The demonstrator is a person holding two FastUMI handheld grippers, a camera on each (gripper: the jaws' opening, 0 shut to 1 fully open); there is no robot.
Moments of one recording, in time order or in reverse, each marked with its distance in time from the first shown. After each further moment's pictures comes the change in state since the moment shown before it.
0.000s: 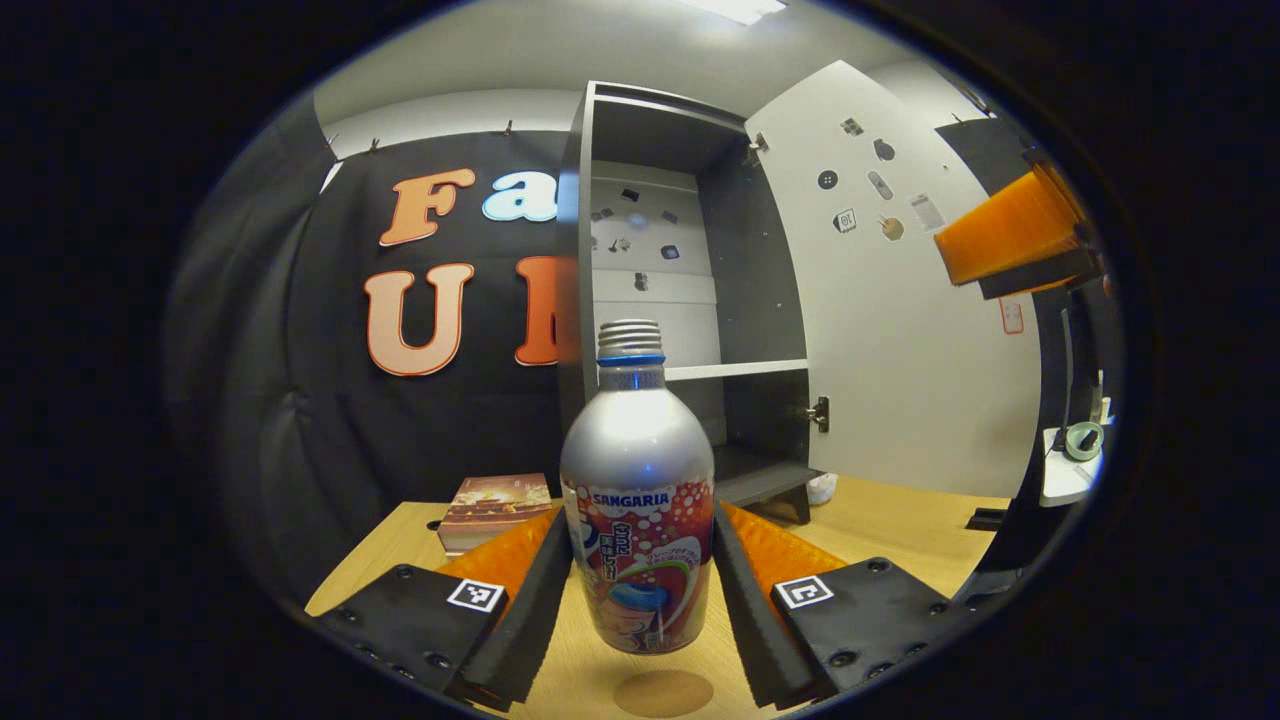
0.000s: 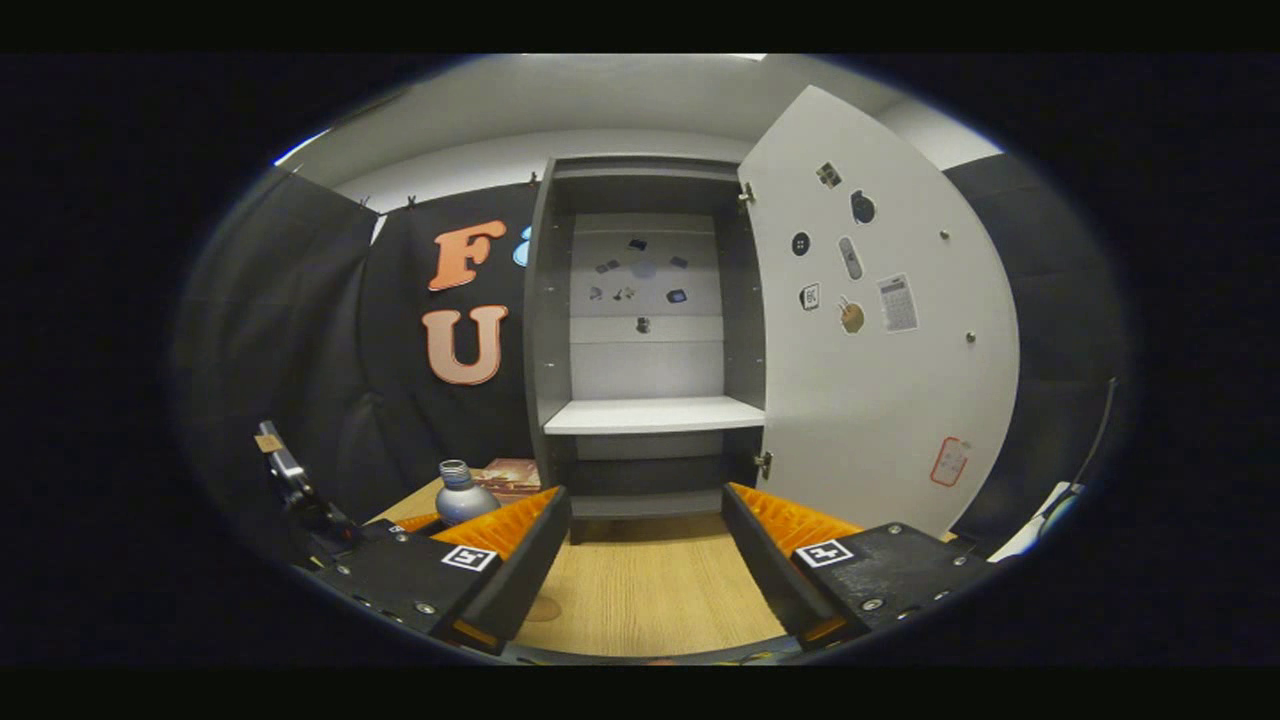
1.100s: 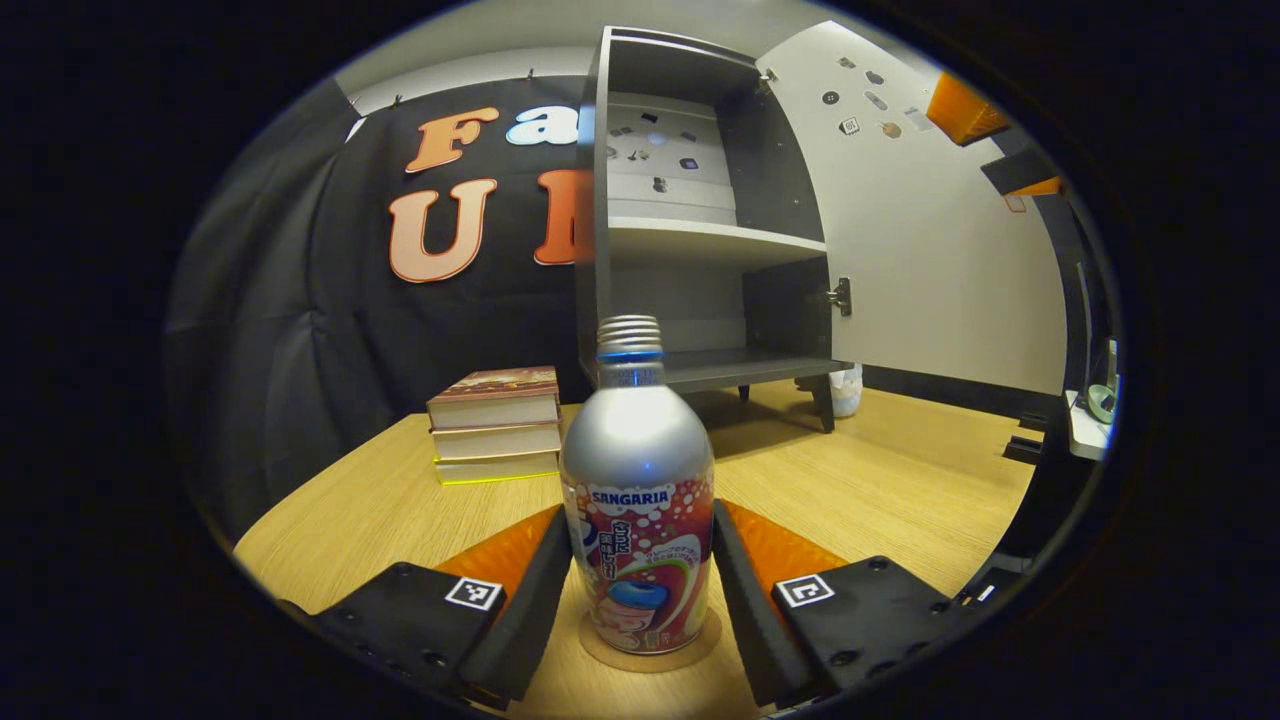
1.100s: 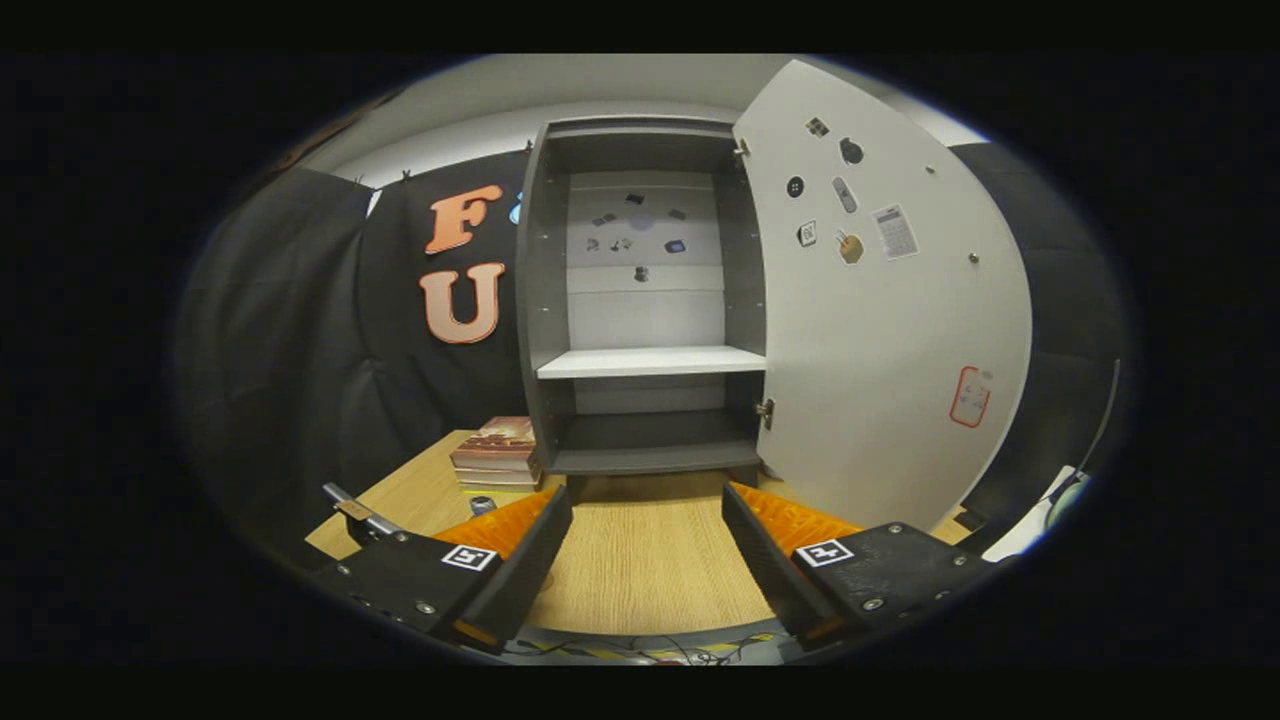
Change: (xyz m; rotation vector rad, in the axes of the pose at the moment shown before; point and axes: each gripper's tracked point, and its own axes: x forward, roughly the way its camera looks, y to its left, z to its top) left arm -0.011 -0.012 -0.136 -0.024 0.175 0.071; right arm 0.006 -0.014 -0.061 0.011 0.151 -0.001
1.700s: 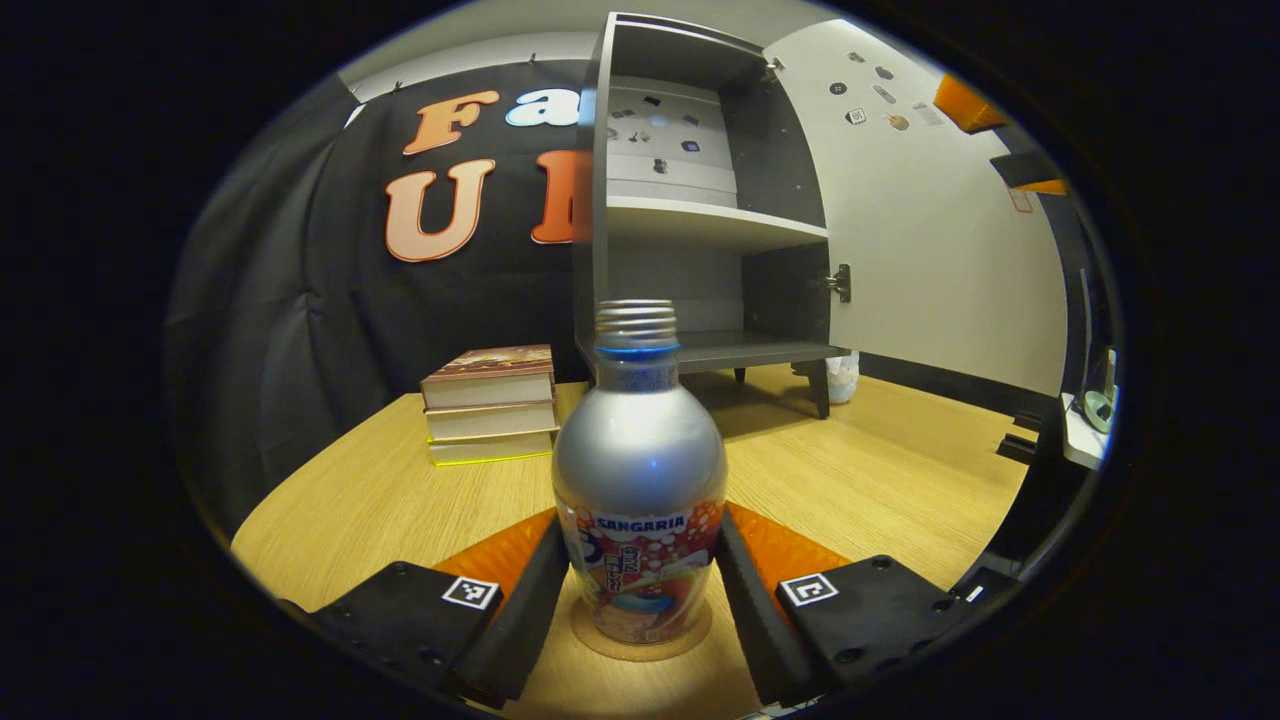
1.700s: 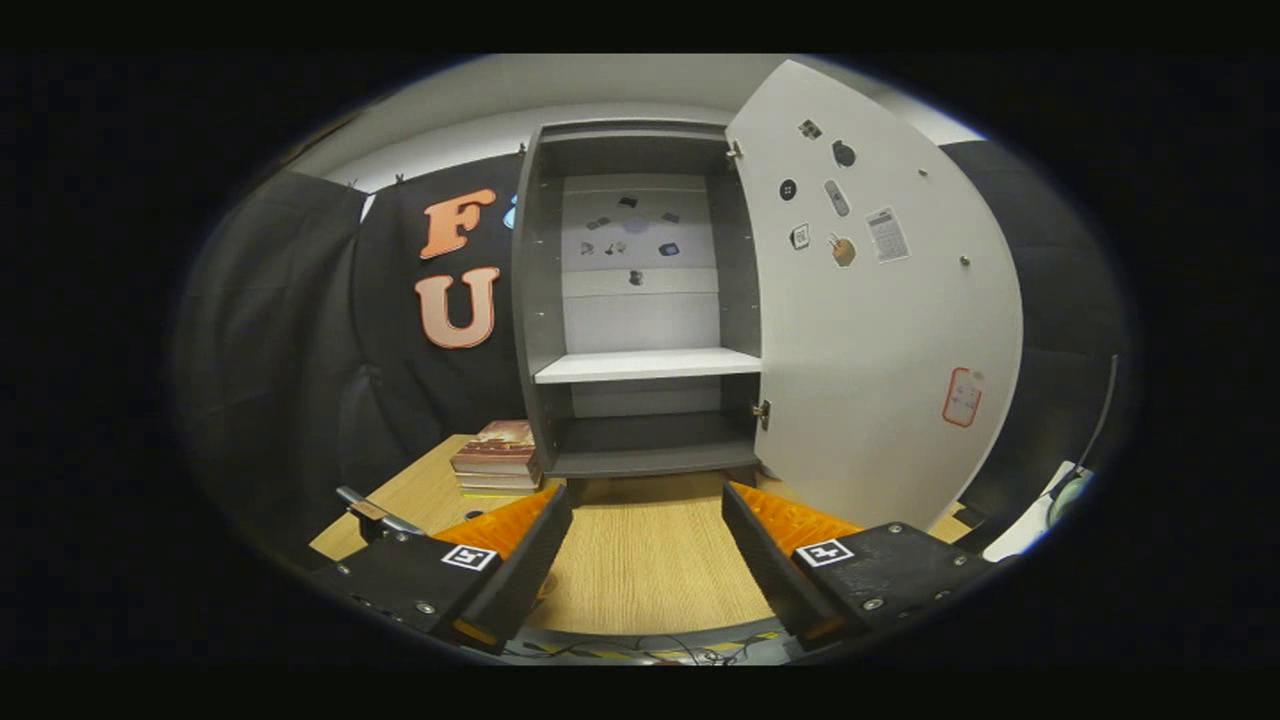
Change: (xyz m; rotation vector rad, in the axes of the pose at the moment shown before) left arm -0.002 -0.004 -0.003 0.002 0.062 -0.021; right arm -0.009 -0.001 0.008 0.020 -0.021 -0.018
